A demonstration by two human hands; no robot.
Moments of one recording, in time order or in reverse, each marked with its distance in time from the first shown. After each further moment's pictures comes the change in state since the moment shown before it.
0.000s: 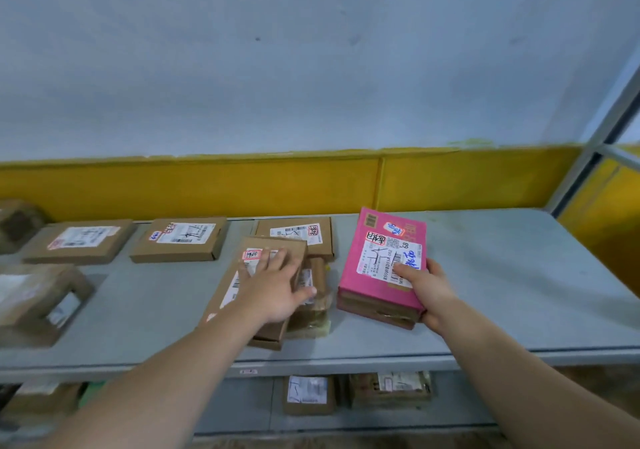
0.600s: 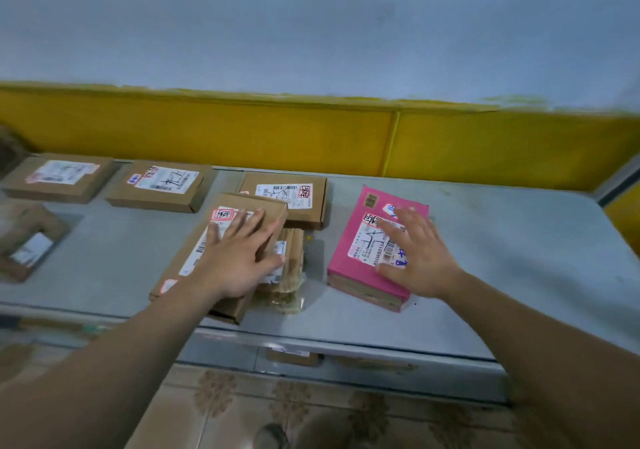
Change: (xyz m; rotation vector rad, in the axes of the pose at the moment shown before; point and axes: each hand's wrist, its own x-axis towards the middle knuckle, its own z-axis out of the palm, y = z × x) left_hand 0.028 -0.006 0.019 -0.043 0.011 -0.028; right_hand 0.092 -0.016 -0.039 -1.584 -0.316 -0.705
